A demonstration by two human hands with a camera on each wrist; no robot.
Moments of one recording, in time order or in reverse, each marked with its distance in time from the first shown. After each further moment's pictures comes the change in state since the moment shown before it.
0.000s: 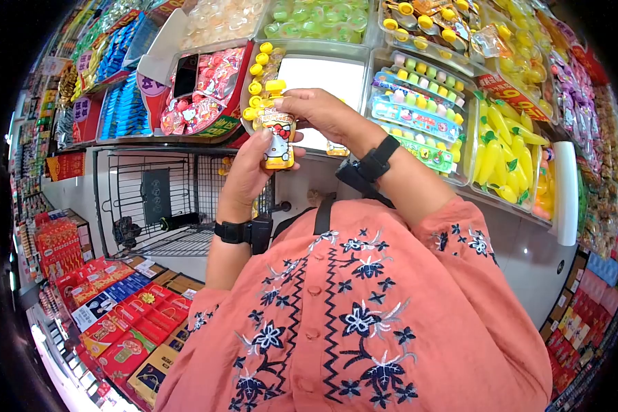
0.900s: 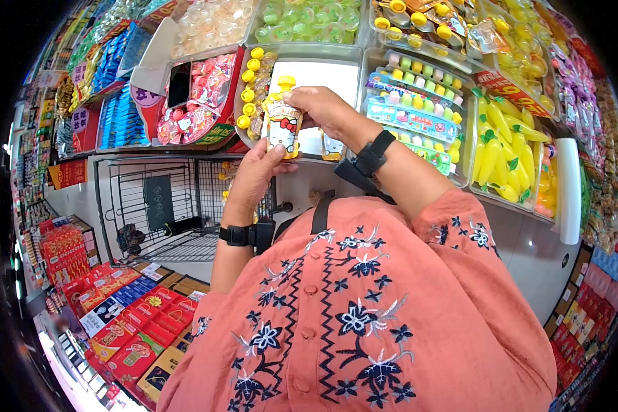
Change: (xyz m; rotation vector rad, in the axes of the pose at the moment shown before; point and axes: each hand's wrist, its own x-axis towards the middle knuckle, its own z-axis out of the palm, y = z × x) left_hand 0.024 -0.032 -0.024 0.298 0.117 -0.064; right_hand 0.020 0.008 -0.031 0.083 0.179 0.053
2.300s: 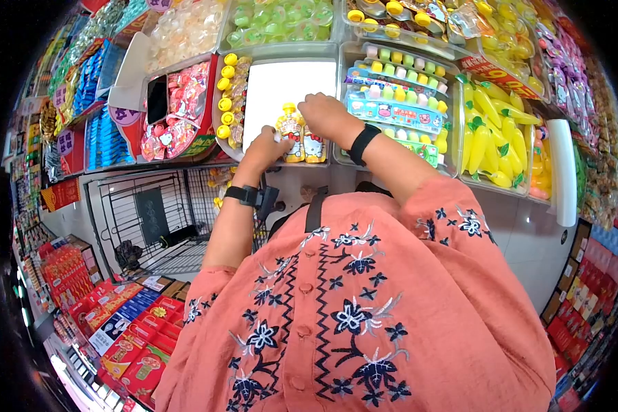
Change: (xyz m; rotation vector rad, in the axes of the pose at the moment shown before) left_hand 0.104 -0.043 -0.009 1.180 0.093 -0.170; right_hand 0.021 0.054 -0.074 -1.607 0.116 -0.469
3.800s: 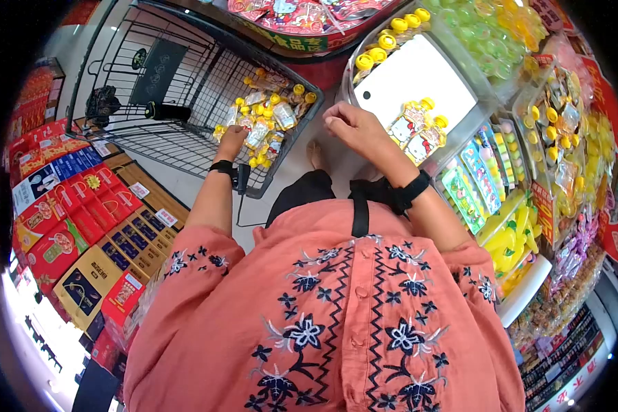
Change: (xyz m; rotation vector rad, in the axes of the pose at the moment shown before) left_hand -0.123 -0.414 0.133 -0.578 0.470 -0.550; right_hand 0.035 -0.176 0.060 0.919 -0.627 0.174
